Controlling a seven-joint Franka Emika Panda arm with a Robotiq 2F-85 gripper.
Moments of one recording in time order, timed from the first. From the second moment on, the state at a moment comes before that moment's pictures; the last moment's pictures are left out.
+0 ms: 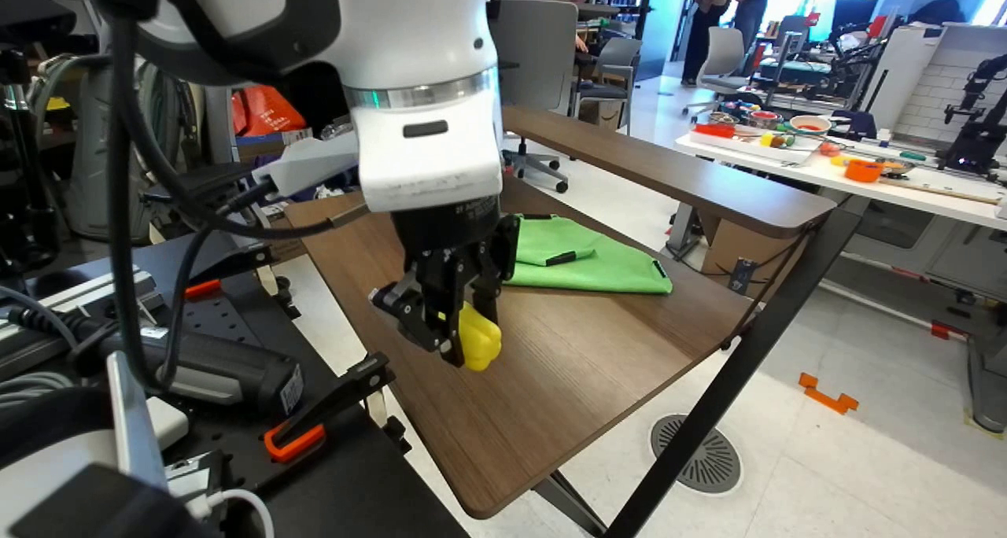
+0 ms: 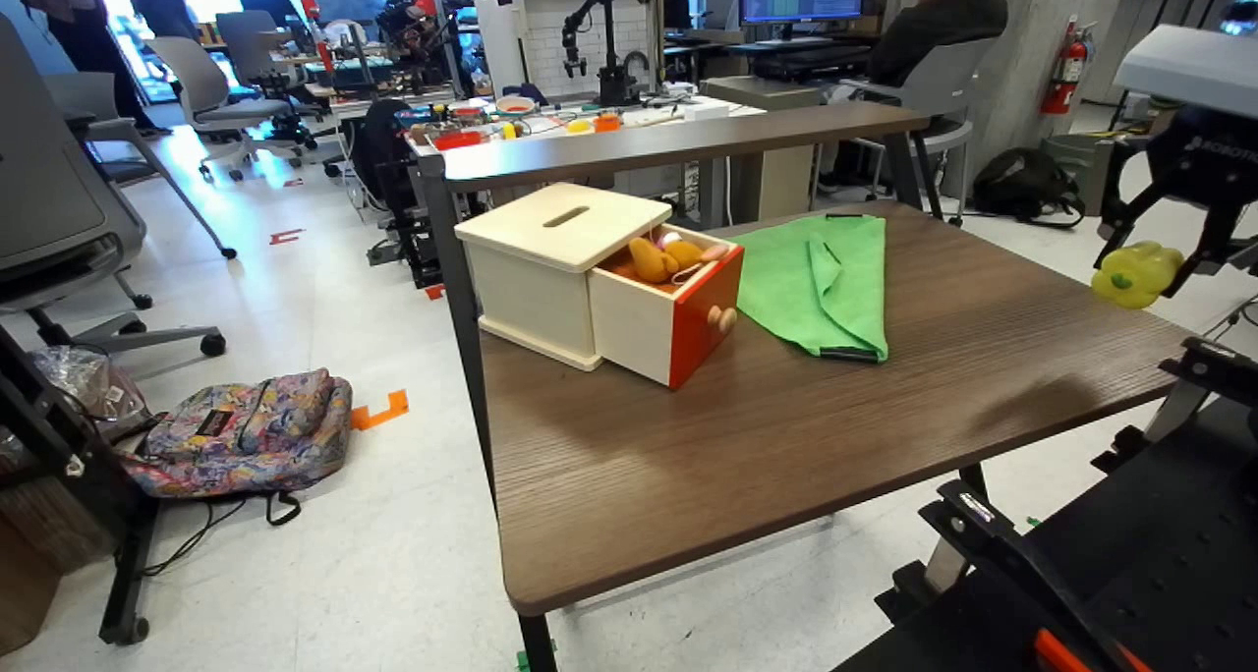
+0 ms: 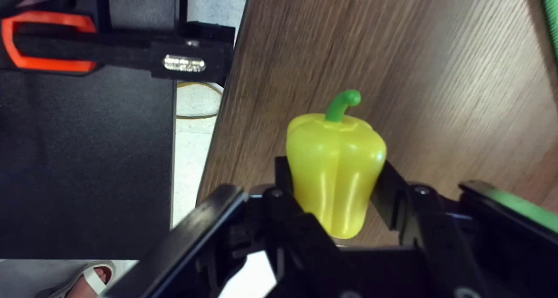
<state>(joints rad) -0.02 0.26 -0.25 -2.63 0.41 3.02 0.71</state>
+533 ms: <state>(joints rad) 0.17 0.18 -0.26 -2.66 0.30 3.02 0.81</state>
